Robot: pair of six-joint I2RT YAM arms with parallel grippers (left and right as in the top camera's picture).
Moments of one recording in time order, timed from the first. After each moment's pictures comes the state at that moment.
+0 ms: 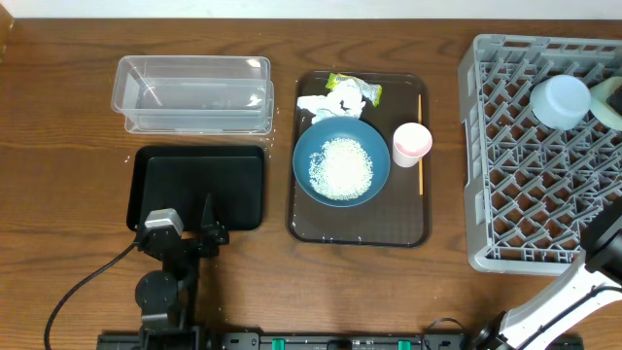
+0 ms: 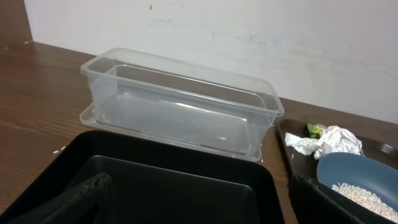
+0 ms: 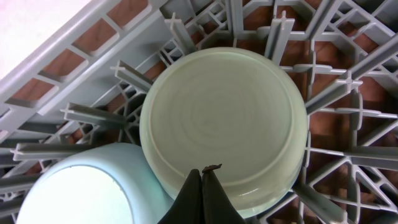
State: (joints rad) left arm 0.07 0.02 0.02 -0.11 0.03 -0.22; right arm -0.62 2.13 1.77 -0.53 -0.14 0.22
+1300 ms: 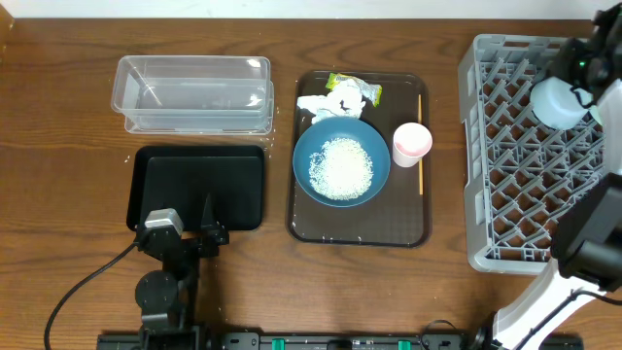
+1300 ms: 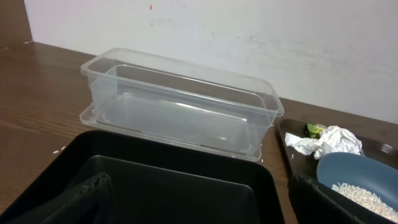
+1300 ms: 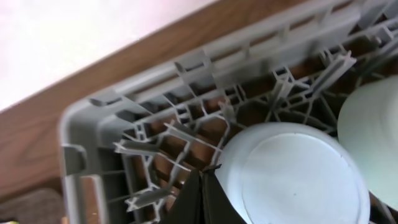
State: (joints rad) left arm 0.07 0.02 0.02 -0.11 0.03 -0.22; right arm -0.35 2.04 1.77 -0.58 -0.13 0.19
